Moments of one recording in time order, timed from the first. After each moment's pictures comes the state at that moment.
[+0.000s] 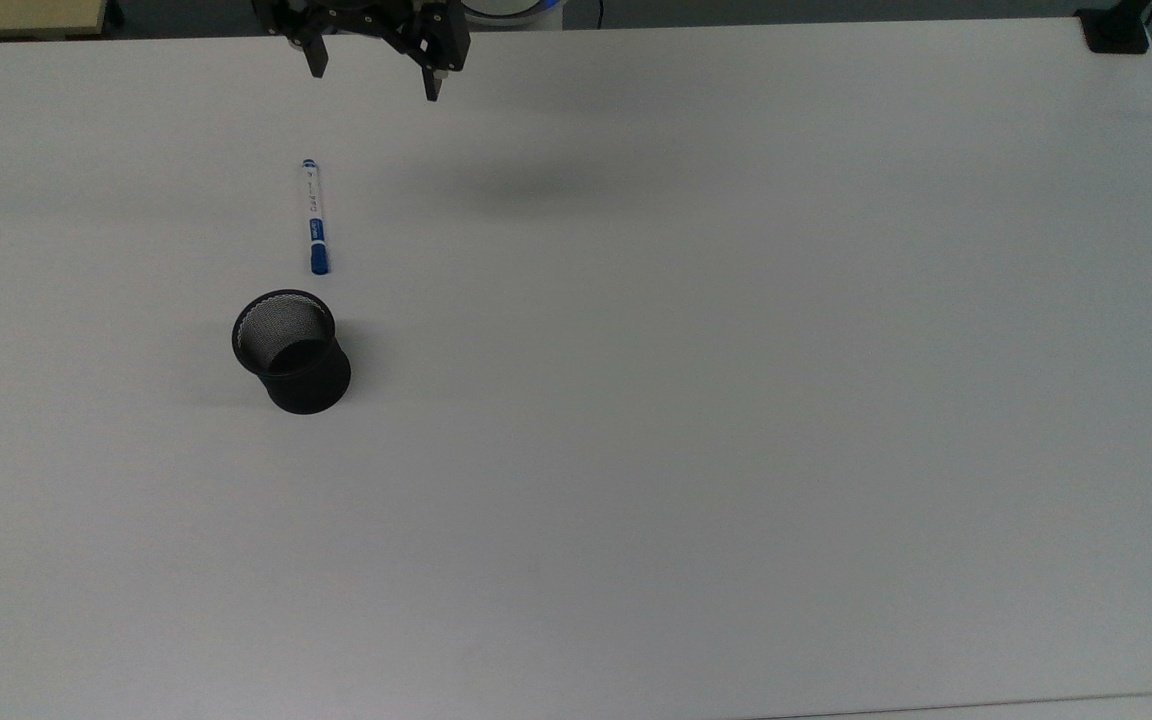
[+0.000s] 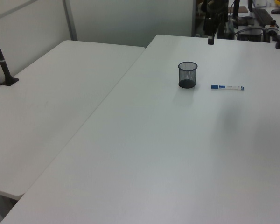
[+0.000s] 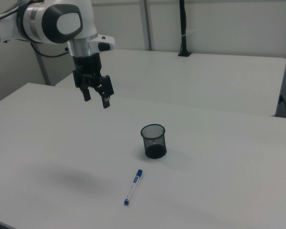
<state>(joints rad) 0.05 0.03 -0.12 -1.67 -0.04 1.66 0.12</state>
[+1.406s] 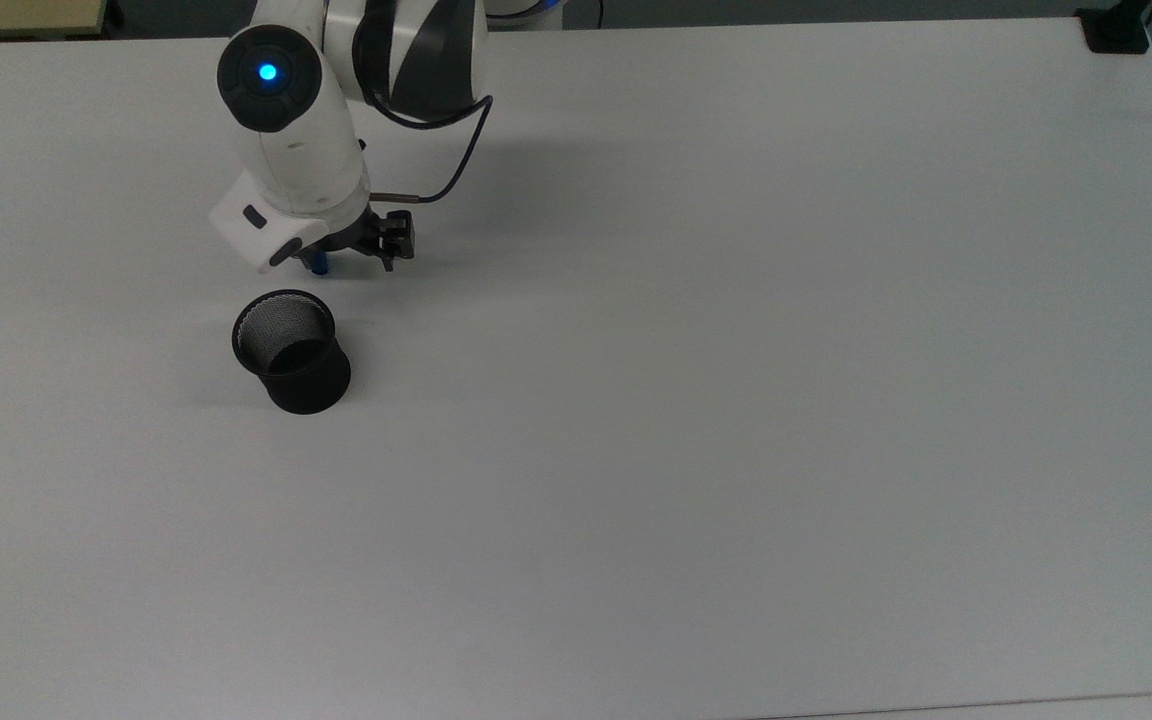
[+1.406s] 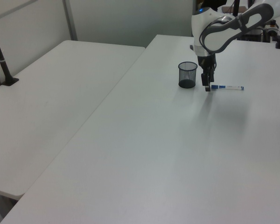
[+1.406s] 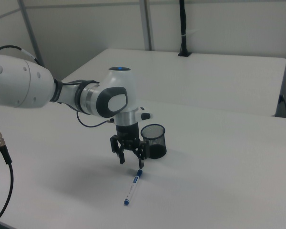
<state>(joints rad) -0.01 0.35 -0.17 -1.86 -0.06 2.06 -0.19</state>
